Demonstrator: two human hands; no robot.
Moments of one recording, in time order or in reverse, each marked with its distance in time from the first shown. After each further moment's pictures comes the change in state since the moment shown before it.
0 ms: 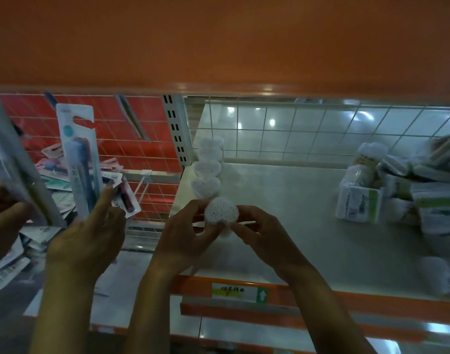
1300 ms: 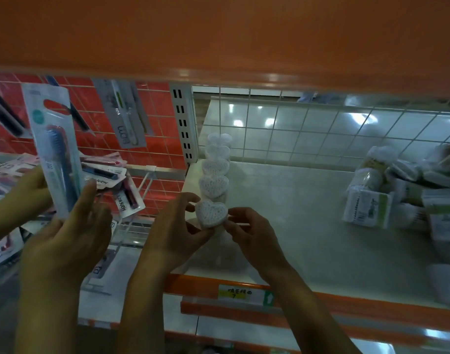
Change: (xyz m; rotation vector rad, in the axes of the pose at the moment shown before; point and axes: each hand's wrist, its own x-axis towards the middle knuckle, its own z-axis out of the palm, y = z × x) left_hand 0.000 -0.010 -0.025 0.215 0.008 -0.077; right_hand 0.016 0.011 0.037 -0.067 0.118 0.024
